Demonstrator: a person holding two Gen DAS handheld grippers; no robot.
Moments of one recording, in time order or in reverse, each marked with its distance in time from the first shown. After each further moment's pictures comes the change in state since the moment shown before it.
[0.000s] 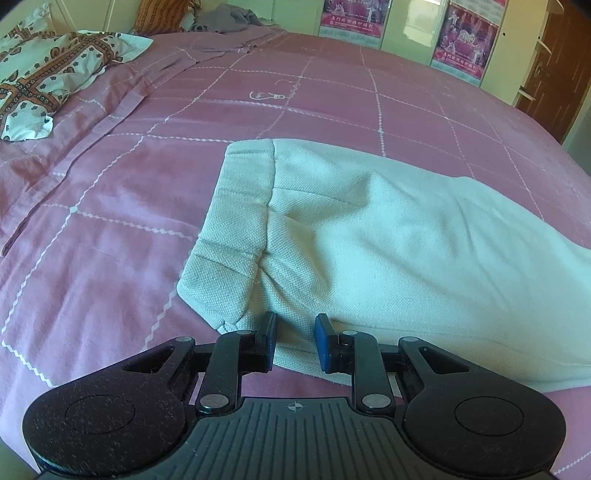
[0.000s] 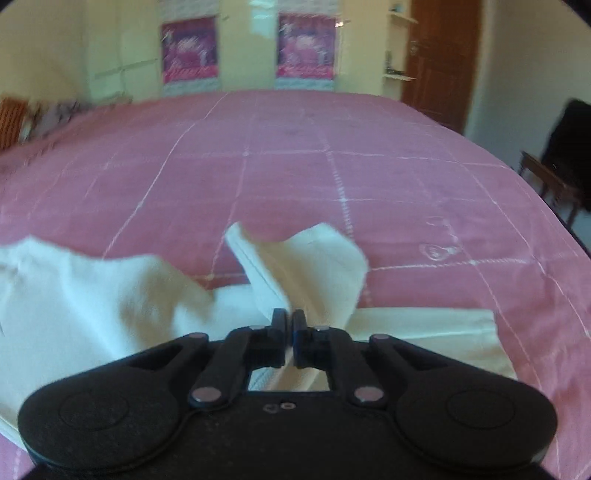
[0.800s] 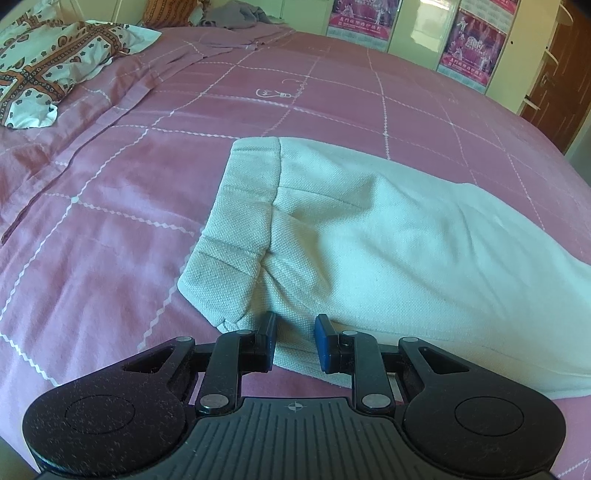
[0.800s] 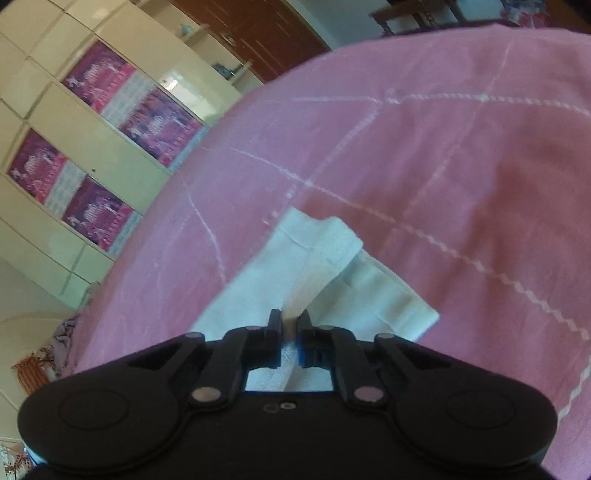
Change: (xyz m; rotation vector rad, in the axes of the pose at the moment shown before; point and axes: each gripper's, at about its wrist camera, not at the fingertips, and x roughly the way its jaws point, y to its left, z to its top) left arm 0.002 0.003 0.000 -0.037 0.008 -0.007; right arm -0.007 -0.165 -0.064 0.754 -0.090 0.167
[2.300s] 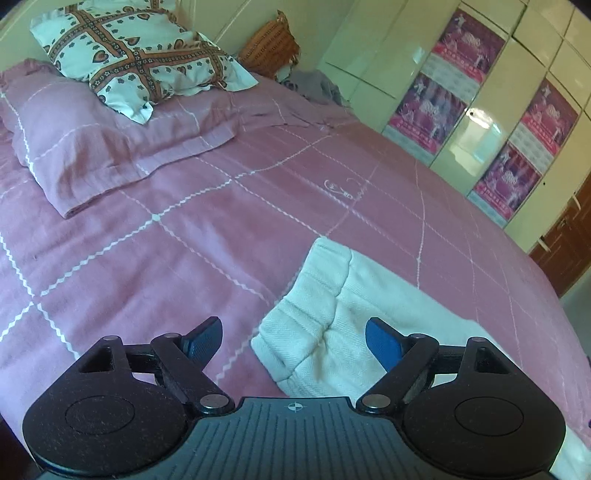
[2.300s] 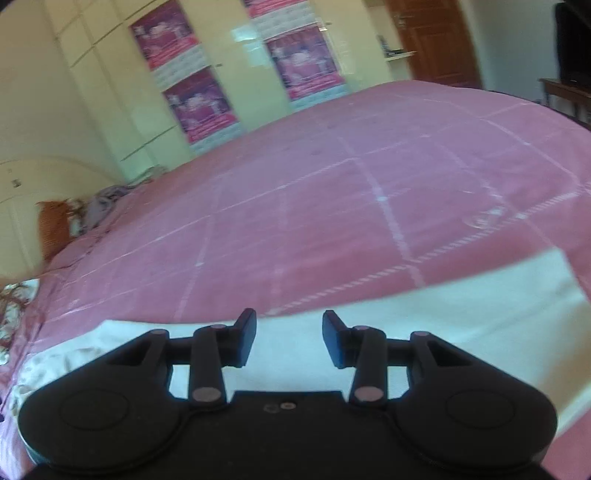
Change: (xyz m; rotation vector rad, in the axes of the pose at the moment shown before) left arm -0.039 0.071 -0.005 -0.372 -0.264 -0.054; right arm 0.051 0.162 -0.060 -0.538 0.172 0.158
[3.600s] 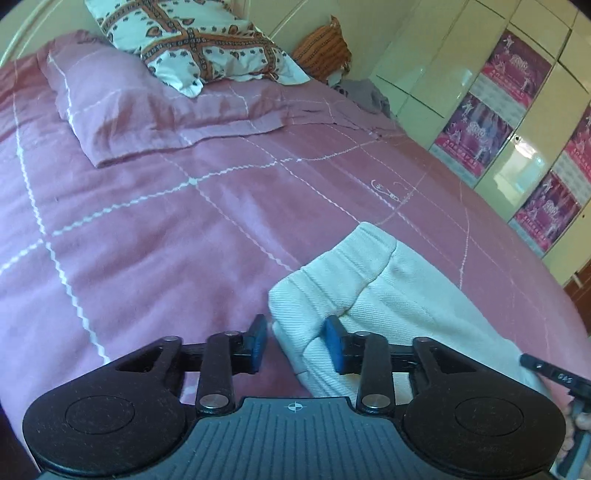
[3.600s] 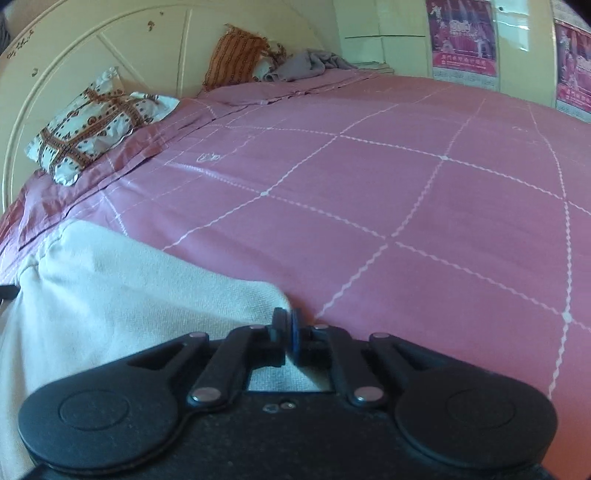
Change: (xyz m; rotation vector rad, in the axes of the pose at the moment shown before) left arm 0.024 0.006 -0.032 -0.090 -0.050 0.154; right arm 0.244 0.238 -0.023 -0.579 0.282 0.375
